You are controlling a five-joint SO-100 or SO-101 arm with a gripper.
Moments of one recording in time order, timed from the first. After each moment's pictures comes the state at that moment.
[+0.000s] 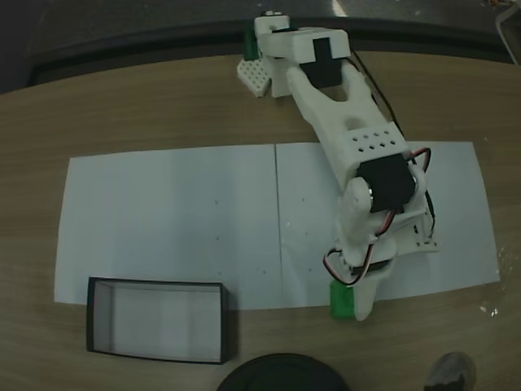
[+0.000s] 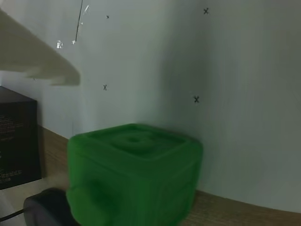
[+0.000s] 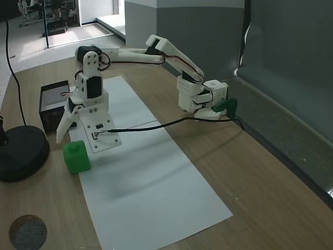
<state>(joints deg) -10.4 44.4 24.3 98.0 4.3</state>
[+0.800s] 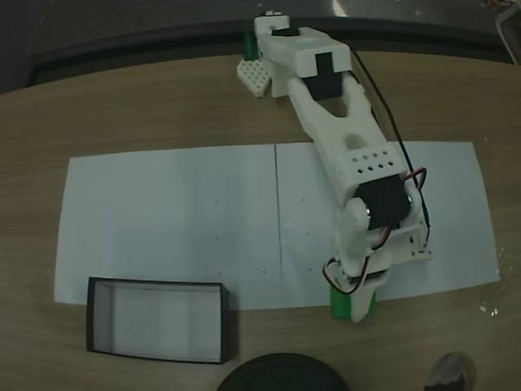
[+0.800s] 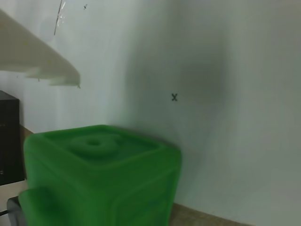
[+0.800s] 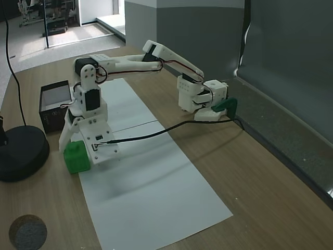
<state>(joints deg) -10.5 39.2 23.4 95.0 4.3</state>
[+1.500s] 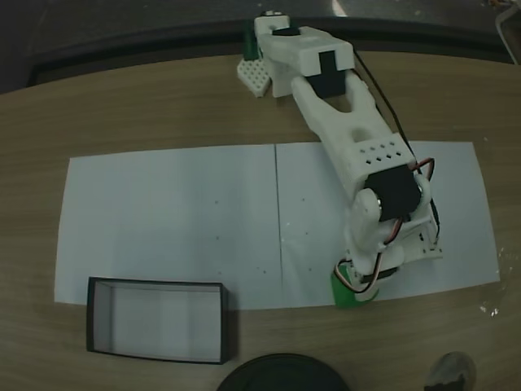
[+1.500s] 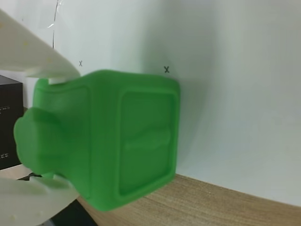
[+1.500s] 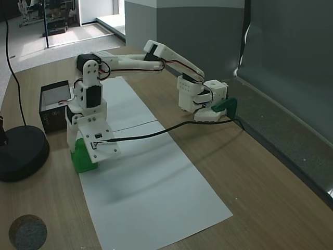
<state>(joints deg) -12.0 39.2 19.9 95.5 4.0</state>
